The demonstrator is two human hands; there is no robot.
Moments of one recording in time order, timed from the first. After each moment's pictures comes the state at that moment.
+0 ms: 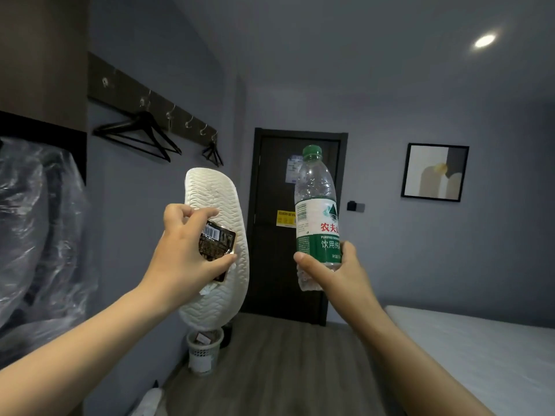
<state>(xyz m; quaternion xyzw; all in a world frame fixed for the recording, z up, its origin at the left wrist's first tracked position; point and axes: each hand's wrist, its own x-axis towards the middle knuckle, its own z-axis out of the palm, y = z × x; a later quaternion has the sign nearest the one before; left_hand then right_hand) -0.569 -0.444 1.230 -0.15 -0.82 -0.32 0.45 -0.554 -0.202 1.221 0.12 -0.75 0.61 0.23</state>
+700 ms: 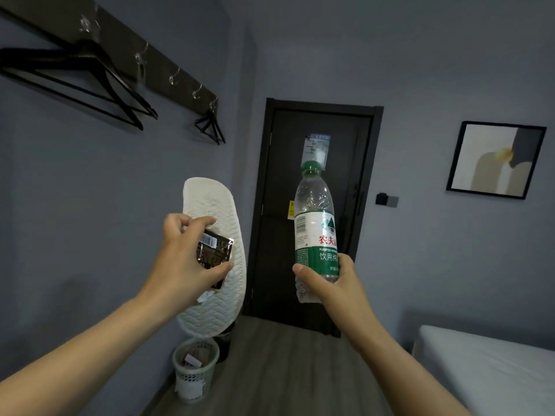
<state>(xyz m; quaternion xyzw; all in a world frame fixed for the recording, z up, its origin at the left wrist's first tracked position) -0.984 -0.457 1.181 -0.11 -0.83 -0.36 0.40 -0.968 -0.214 1.178 0.11 -0.75 0.63 0.17</state>
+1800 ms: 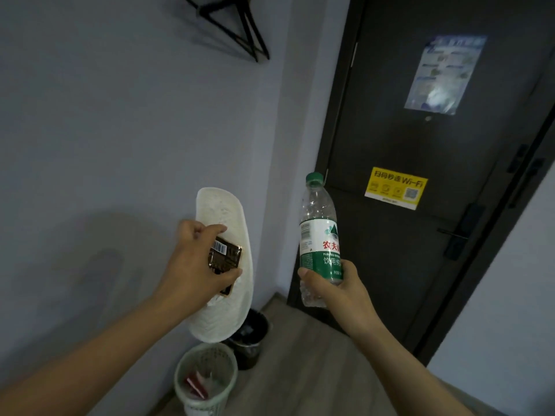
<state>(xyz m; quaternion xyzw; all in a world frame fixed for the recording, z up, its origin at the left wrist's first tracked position) -1.613 -0.464 1.061 0.06 -0.88 -0.32 0.33 -1.657 -0.223 1.075 0.12 -0.75 0.65 -0.05</state>
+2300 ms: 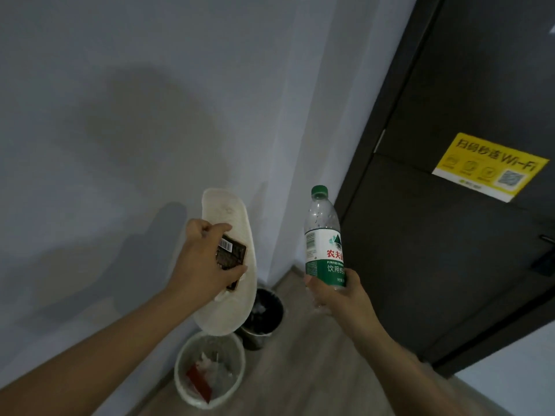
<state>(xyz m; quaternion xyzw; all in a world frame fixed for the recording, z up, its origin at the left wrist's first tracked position) -1.862 -0.583 0.958 0.15 -0.90 -0.35 0.23 -1.923 -0.344 0.969 0.04 -0.78 0.61 -0.15</state>
